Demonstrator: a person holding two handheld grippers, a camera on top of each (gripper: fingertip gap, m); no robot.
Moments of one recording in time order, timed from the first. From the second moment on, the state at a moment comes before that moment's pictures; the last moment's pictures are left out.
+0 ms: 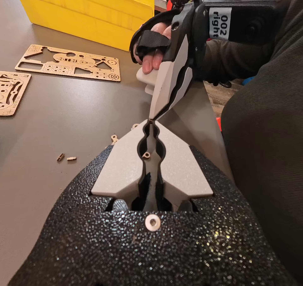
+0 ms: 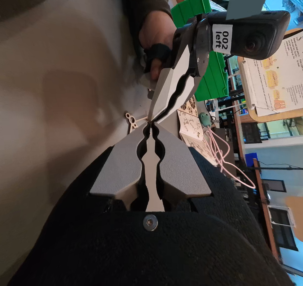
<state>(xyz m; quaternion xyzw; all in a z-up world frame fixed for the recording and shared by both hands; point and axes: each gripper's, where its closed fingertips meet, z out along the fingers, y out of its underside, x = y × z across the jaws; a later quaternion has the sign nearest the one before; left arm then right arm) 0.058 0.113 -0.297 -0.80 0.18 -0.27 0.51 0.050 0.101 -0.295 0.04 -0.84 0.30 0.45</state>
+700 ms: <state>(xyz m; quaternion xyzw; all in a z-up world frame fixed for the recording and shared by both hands) 0.069 0.102 -0.250 -0.67 0.32 -0.05 0.66 0.063 0.093 -0.249 -0.11 -0.76 0.58 0.26</state>
